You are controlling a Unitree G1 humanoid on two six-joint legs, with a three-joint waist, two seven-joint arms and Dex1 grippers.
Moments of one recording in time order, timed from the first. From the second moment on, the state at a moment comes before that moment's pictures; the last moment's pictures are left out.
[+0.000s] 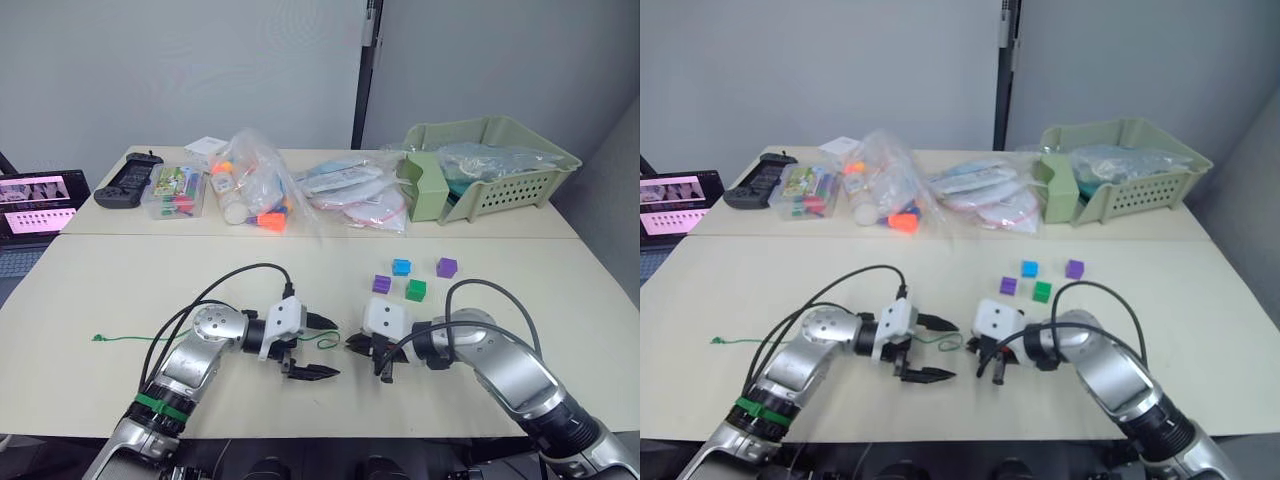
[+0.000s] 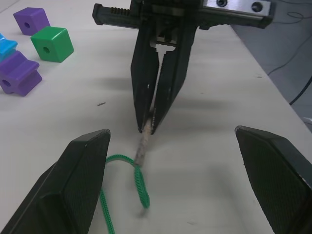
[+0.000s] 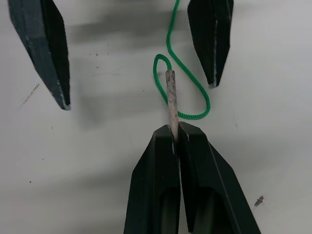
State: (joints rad) left arm -0.42 0.47 -0.28 0.09 -0.22 0.11 -1.26; right arm -0.41 -0.67 0.41 -0.37 0.13 0.64 0.93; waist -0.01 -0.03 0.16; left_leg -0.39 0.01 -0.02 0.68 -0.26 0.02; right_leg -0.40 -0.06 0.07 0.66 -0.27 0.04
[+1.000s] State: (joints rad) left arm -0.43 0.46 -0.28 0.13 -0.23 0.11 -1.25; right arm -0.40 -0.69 0.42 -0.39 0.12 0.64 0.95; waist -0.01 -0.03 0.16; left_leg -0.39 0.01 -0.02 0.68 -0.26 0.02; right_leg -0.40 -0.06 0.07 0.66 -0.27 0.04
